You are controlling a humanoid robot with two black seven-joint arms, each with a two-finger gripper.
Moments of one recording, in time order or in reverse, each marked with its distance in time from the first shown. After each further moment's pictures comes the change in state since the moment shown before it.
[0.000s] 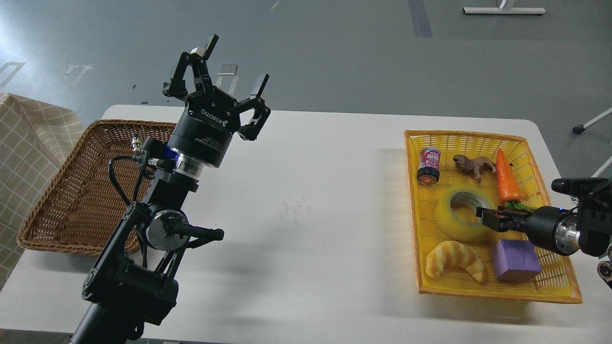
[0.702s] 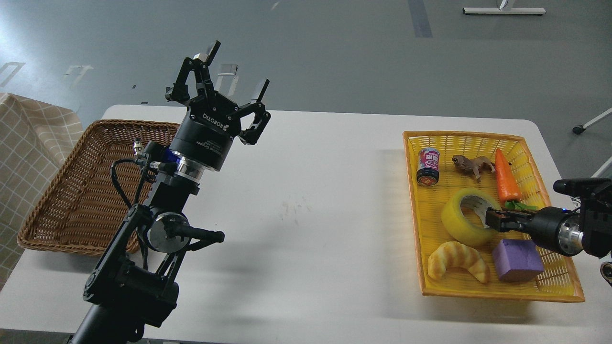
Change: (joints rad) left arm 0.003 0.000 0.003 0.022 -0.003 -0.002 -0.002; right arm 0.002 -0.015 0.010 -0.005 -0.031 0.000 -0.001
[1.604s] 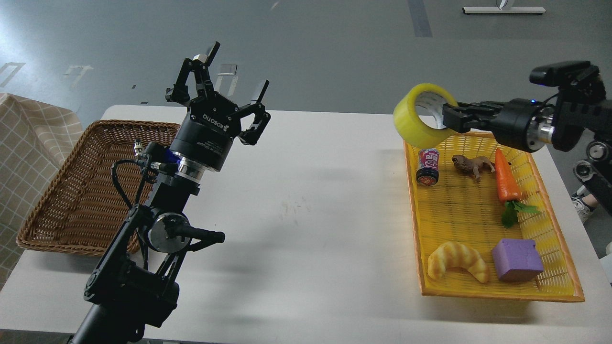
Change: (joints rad) left arm -0.001 0.000 0.002 0.000 0.002 0.011 -0.004; right arm 0.573 0.157 -0.268 -0.028 0.142 0.000 0.008
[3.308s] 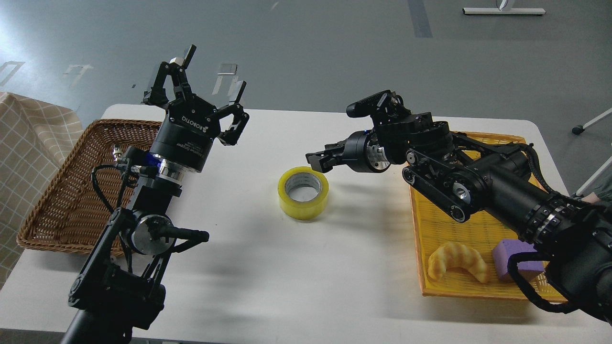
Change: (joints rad) left arm 0.033 0.029 -0.061 -0.003 -0.003 -0.008 0.001; right arm 0.173 0.507 -0.298 -0.432 0.009 -0.017 -0.006
